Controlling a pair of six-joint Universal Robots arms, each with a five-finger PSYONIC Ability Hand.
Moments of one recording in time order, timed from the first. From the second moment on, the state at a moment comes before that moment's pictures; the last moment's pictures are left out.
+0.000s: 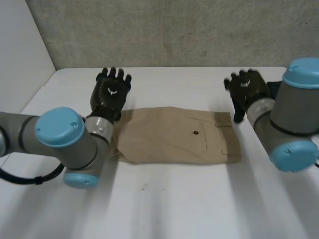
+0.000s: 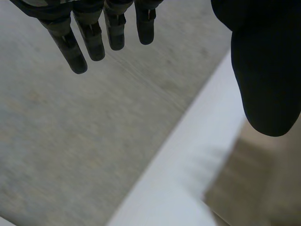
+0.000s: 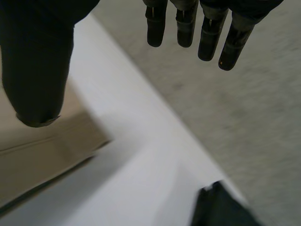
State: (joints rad) left arm 4.21 -2.16 -1.50 3.77 -1.65 3.76; right arm 1.96 -1.06 1.30 -0.06 1.59 2.59; left_hand 0.19 0.20 0.21 0.20 0.04; right_hand 0.20 0.22 0.21 0.24 0.06
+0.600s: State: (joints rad) left arm 4.29 -2.15 -1.53 3.48 -1.65 3.79; right arm 1.93 -0.94 1.50 -0.16 1.49 2.70; left_hand 0.19 0.20 0.21 0.20 0.04; right_hand 0.79 1.10 1.10 1.11 0.83
